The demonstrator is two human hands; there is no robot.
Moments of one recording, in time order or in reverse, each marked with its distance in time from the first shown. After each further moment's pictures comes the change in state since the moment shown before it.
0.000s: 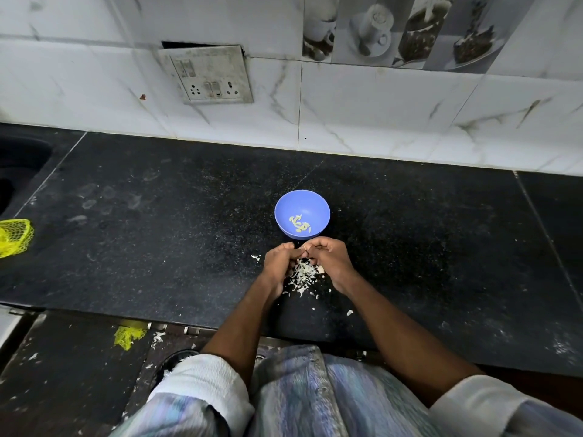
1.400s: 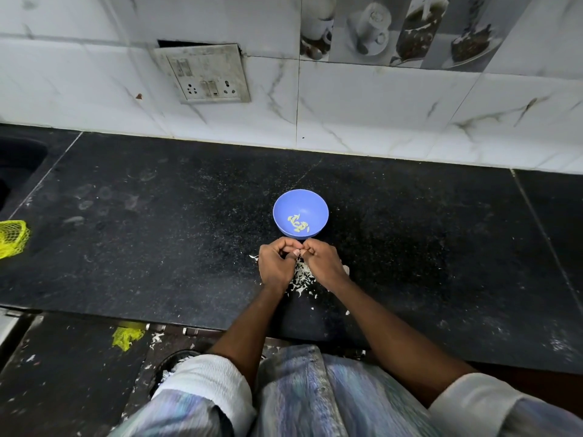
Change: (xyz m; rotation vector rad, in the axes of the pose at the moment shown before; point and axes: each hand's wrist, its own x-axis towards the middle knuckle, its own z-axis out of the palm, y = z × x) left_hand 0.005 -0.018 -0.004 0.475 0.230 0.578; right_hand 0.004 0.008 0.010 -0.551 0.051 -0.099
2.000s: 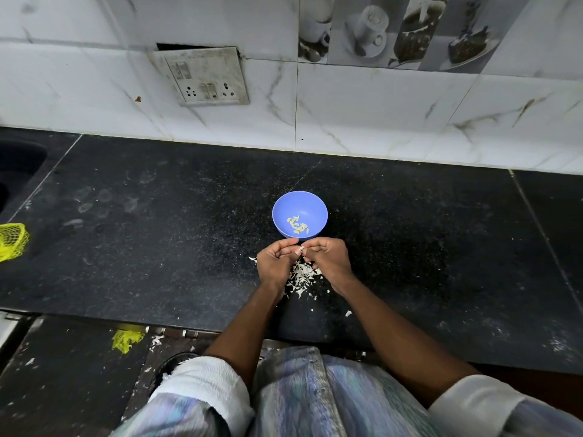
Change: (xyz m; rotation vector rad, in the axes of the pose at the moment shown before) left_hand -0.001 0.007 0.003 -0.517 -0.039 -0.299; right_hand -0.006 -0.007 -0.014 0.432 0.055 0.111
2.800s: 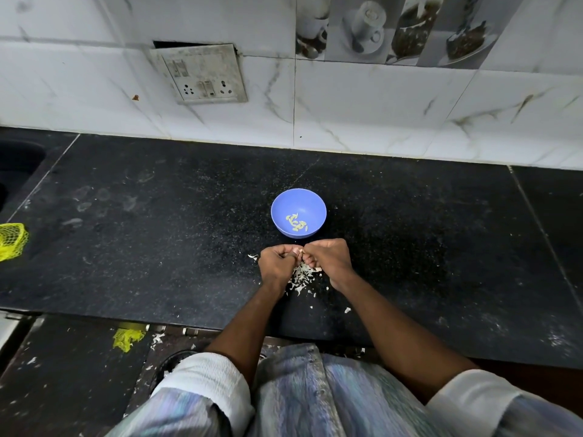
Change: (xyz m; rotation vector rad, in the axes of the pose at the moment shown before) left_hand 0.004 -0.010 0.002 0.287 0.037 -0.033; right_hand -0.004 -0.007 0.001 0.141 0.011 0.161
